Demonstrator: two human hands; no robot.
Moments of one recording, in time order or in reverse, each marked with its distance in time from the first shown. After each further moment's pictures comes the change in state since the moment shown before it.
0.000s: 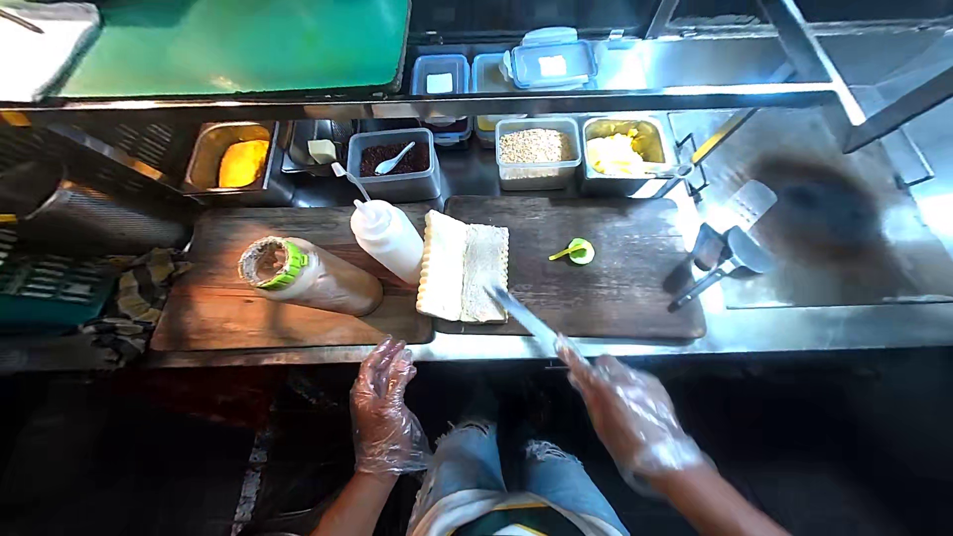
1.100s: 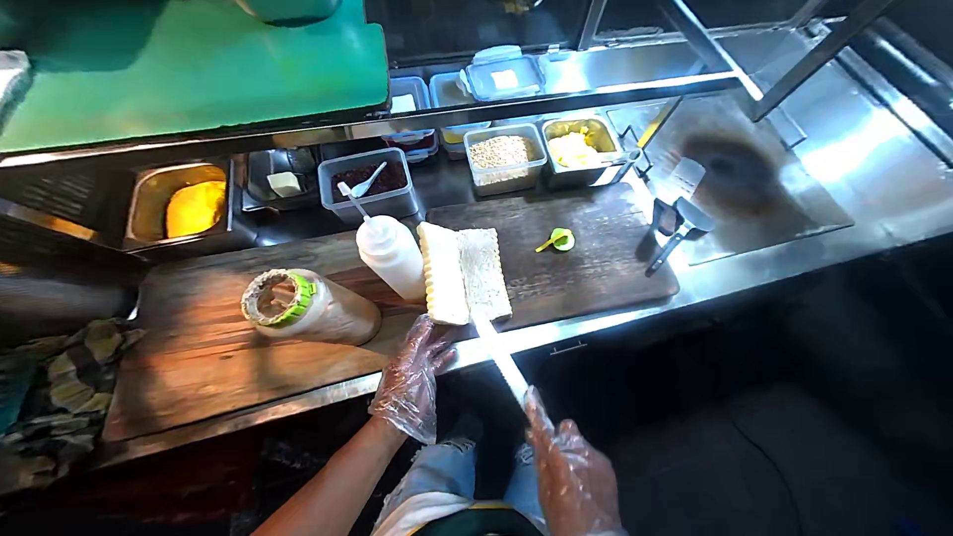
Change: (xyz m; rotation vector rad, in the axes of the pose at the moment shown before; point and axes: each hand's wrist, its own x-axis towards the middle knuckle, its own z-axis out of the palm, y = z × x) left_hand 0.074 0.017 0.010 -0.275 -0.484 -0.456; right_hand -0.072 -0.166 0.085 0.113 0.230 0.461
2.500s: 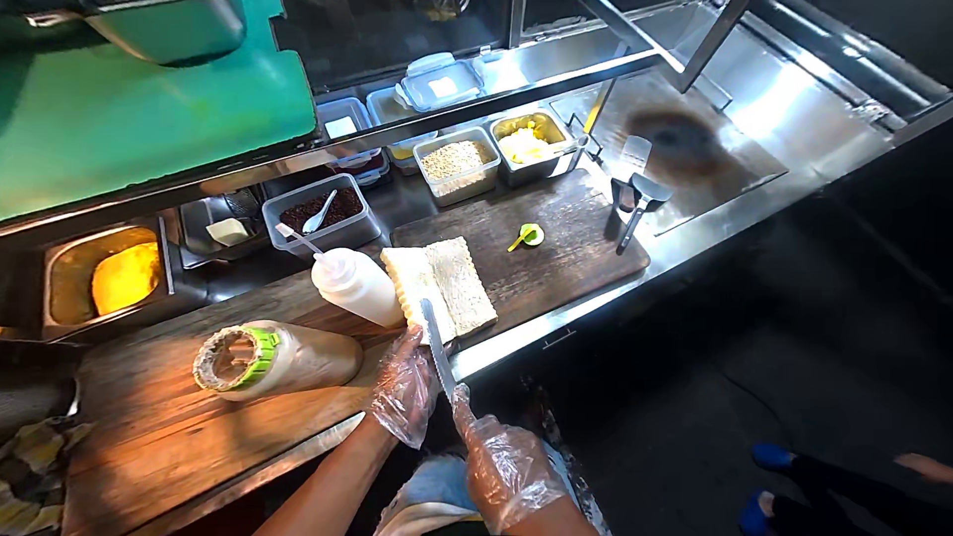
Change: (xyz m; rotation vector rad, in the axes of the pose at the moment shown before) left_hand 0.019 0.023 0.023 -0.003 -0.069 -0.096; right_hand 0.048 -0.104 -0.037 0.114 -0.740 0.012
